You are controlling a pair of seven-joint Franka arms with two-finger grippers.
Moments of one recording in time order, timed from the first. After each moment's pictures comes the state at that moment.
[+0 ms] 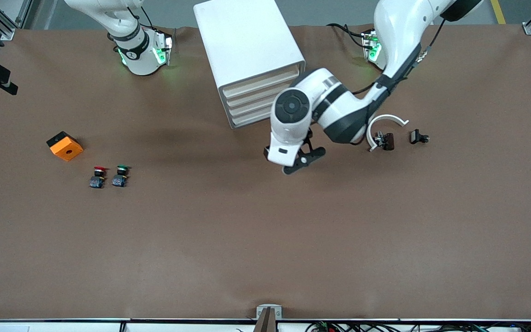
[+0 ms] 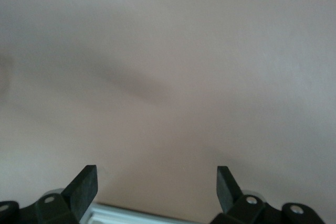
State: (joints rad) left arm -0.27 0.63 -0.54 -1.43 0.22 1.86 -1.31; right arm 0.00 -0.10 -0.10 -1.53 0.02 1.39 -0.09
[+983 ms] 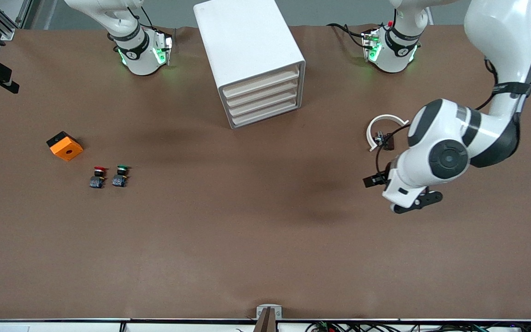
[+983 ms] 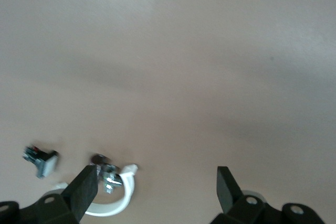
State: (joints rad) left arm 0.19 0.48 -0.54 -1.58 0.22 1.80 -0.67; right arm 0.00 -0.10 -0.10 -1.53 0.02 1.38 -0.10
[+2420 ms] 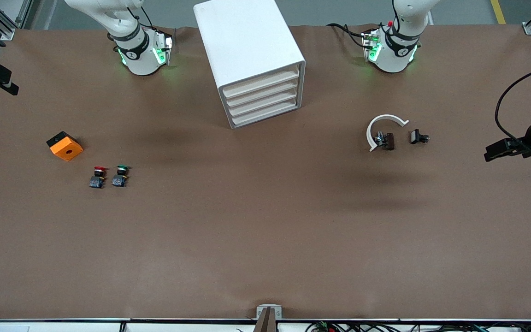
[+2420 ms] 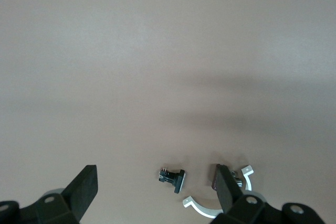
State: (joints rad) left arm 0.63 0.10 -0.57 -1.70 0.09 1.77 -0.04; right arm -0.01 -0.10 -0.08 -1.53 0.01 1.40 -0.10
